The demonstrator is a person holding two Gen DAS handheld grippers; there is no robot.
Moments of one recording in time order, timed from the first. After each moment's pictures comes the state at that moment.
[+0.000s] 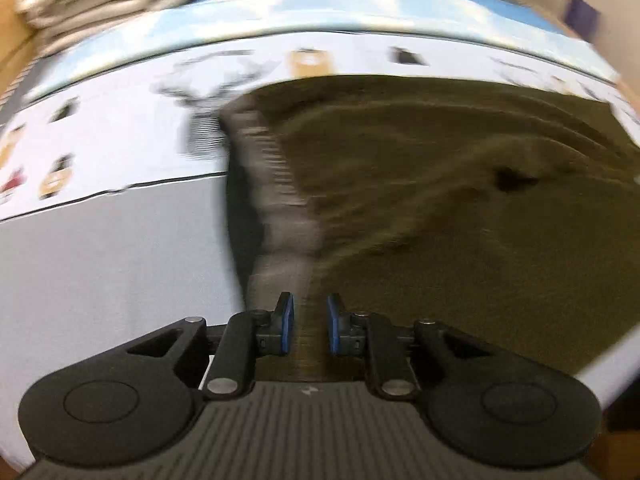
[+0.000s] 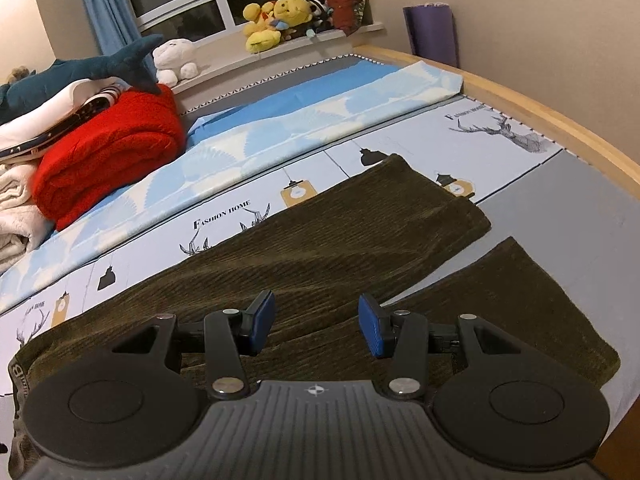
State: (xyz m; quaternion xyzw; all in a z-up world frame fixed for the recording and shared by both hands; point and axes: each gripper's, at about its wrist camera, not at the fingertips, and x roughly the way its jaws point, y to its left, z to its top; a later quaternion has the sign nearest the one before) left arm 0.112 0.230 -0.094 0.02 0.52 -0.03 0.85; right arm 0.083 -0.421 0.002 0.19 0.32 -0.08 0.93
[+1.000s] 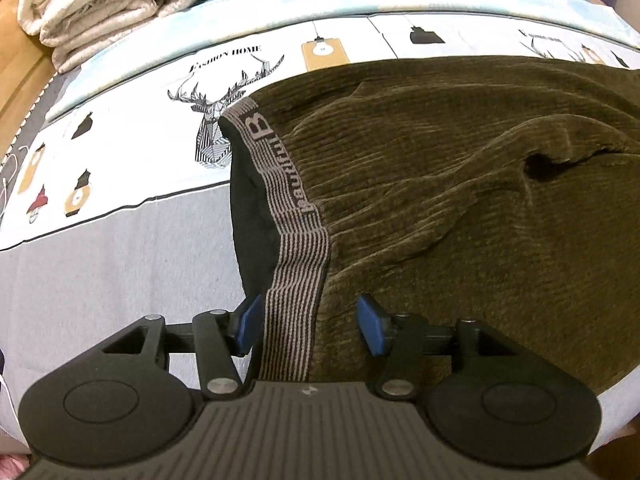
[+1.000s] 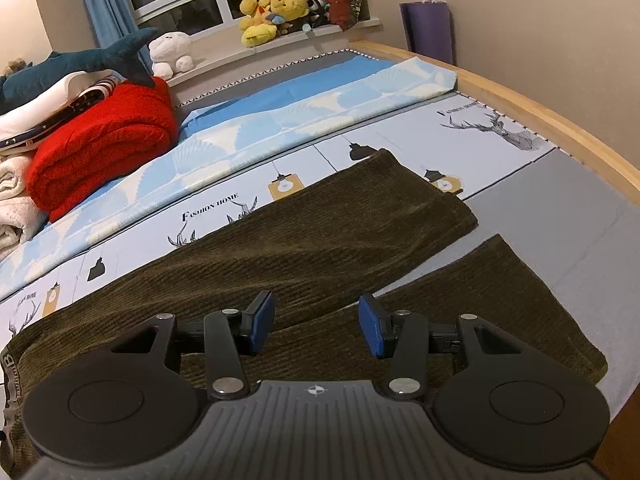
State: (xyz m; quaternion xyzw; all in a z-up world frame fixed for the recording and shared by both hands) left arm 0.139 0.206 -0.094 0.08 0.53 0.04 0.84; right arm 0.080 -0.430 -0.005 0.17 0.32 -0.08 0.93
